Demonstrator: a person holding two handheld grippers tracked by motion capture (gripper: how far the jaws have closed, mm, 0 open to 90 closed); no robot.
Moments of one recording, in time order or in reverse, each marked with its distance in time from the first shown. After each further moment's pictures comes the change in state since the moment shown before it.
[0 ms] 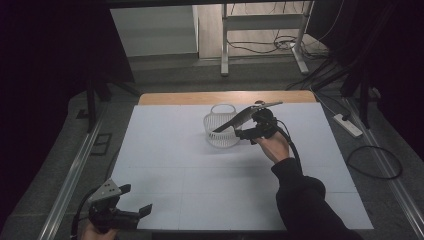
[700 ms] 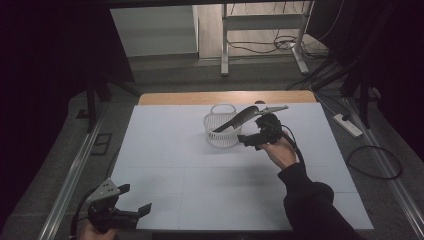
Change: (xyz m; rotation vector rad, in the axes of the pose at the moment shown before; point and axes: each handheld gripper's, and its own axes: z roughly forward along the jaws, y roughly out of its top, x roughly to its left) left arm 0.001 0.000 -0.001 -0.010 0.004 -0.010; right arm 0.007 -0.013 -0.024 -0.020 0.021 -0.058
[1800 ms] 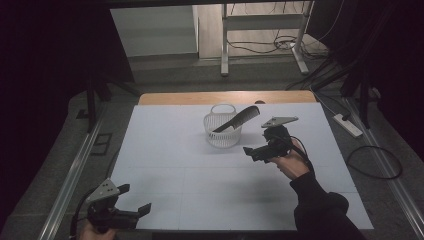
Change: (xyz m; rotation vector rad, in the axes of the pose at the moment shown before) left arm 0.000 0.000 -0.001 -0.005 -0.002 -0.006; right arm 0.014 -0.024 -0.039 -0.009 0.030 -0.101
